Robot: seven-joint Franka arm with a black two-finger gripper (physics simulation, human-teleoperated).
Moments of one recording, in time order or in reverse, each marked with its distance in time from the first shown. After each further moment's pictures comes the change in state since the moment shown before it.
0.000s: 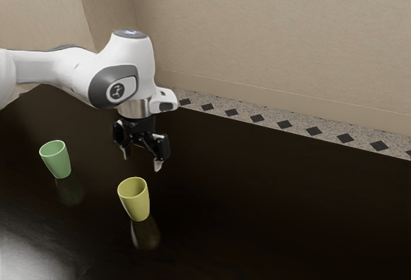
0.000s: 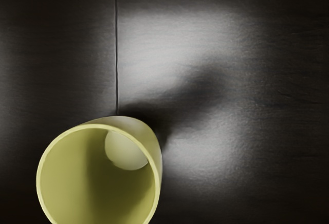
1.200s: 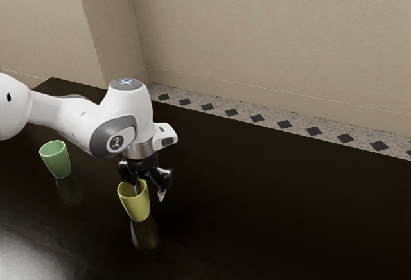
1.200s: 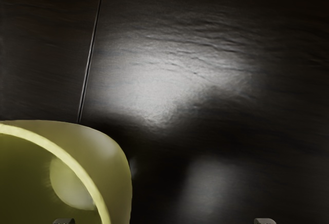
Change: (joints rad) arm 0.035 0.048 -0.029 -0.231 0.002 0.371 -0.189
